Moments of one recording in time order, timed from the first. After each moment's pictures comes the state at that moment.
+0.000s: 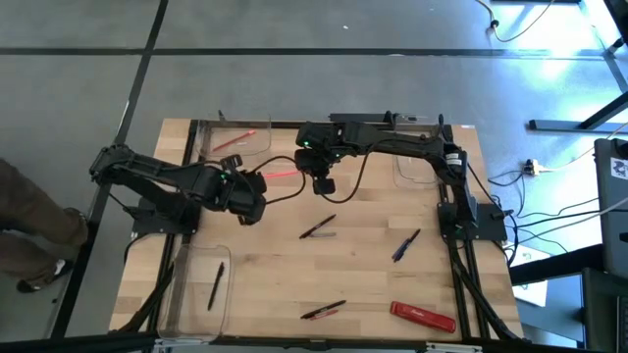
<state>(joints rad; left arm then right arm) -0.22 1.33 1.27 -1.30 -0.64 -0.46 -0.21 2.06 1.97 -0.97 -0.06 -0.42</state>
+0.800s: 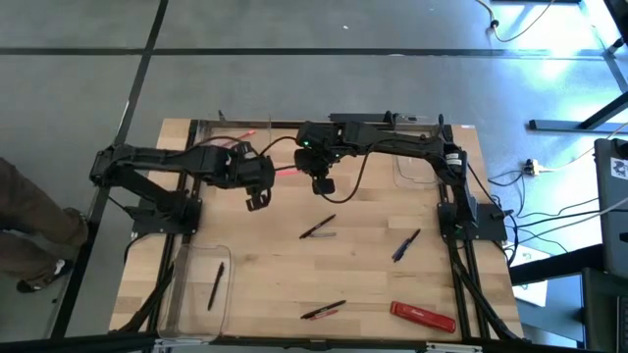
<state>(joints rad) 0.01 1.33 1.27 -1.14 -0.44 -0.23 -0.21 2.06 1.97 -0.96 -0.06 -0.42</state>
